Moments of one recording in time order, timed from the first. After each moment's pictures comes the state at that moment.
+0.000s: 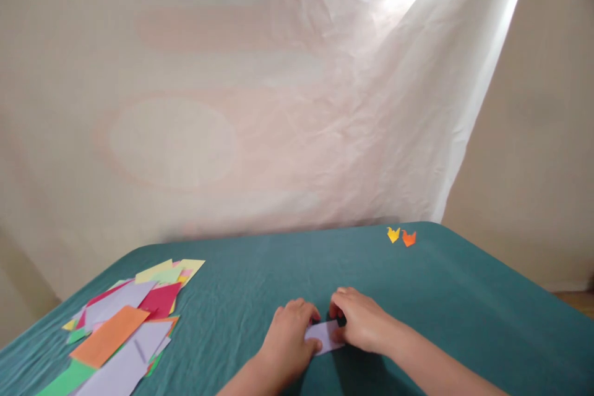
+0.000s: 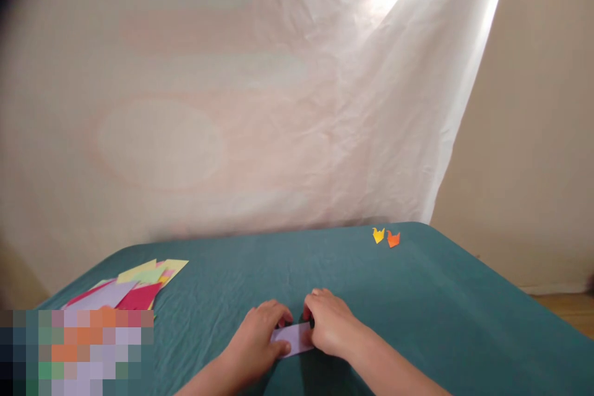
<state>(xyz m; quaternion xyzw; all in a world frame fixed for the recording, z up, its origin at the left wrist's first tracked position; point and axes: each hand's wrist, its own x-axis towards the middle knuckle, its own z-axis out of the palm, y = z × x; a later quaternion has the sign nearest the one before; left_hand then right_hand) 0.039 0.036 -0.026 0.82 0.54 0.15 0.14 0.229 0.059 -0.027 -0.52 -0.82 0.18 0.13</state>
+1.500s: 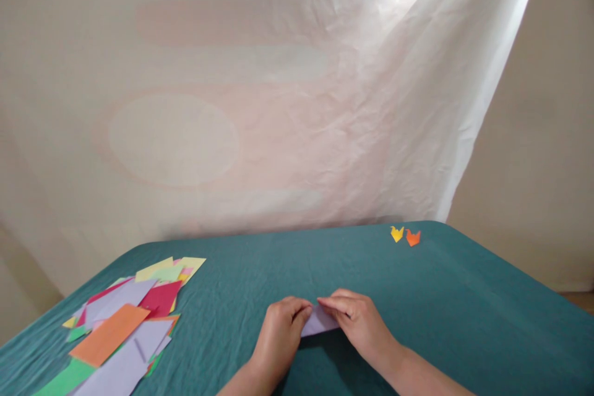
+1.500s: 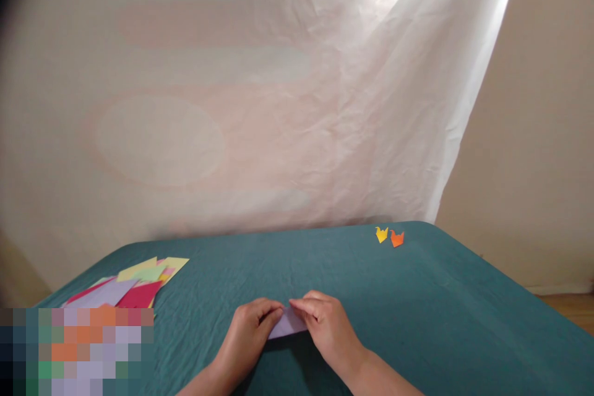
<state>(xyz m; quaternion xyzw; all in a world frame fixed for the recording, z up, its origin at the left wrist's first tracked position) 0.026 0.046 -0.032 0.76 0.52 0.32 0.24 0.216 0.063 -0.062 -0.37 -0.77 0.27 0.44</state>
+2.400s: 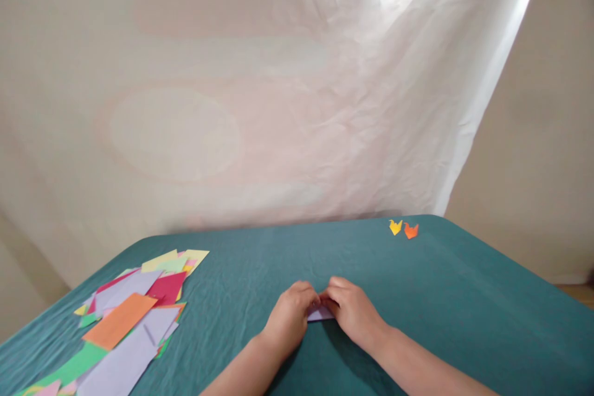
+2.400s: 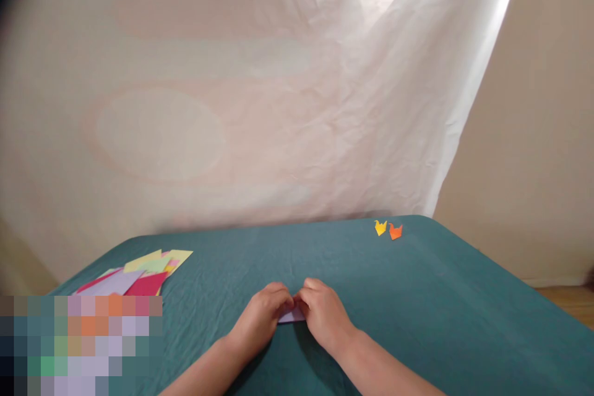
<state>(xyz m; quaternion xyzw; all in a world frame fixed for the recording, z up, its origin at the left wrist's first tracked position) 0.027 0.057 -0.047 0.86 0.43 0.24 0.15 0.207 0.061 -0.067 -0.43 -0.83 0.13 0.32</state>
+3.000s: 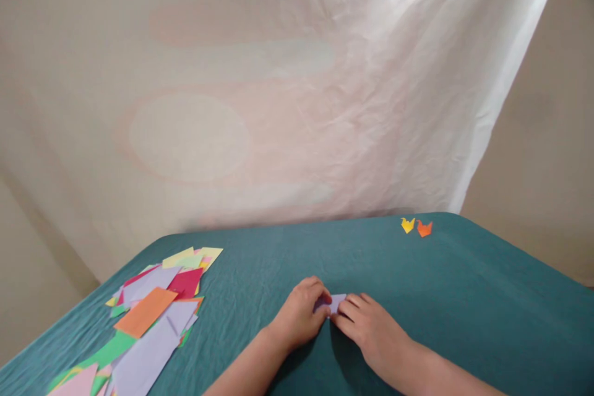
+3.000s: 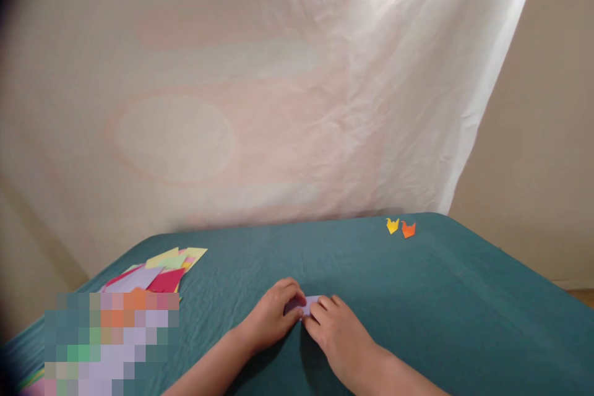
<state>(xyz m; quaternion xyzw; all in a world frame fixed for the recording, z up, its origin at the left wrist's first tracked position) 0.021 0.049 -0.034 0.86 0.44 0.21 0.18 0.214 0.021 -0.052 -0.33 -0.92 -0.06 0.19</state>
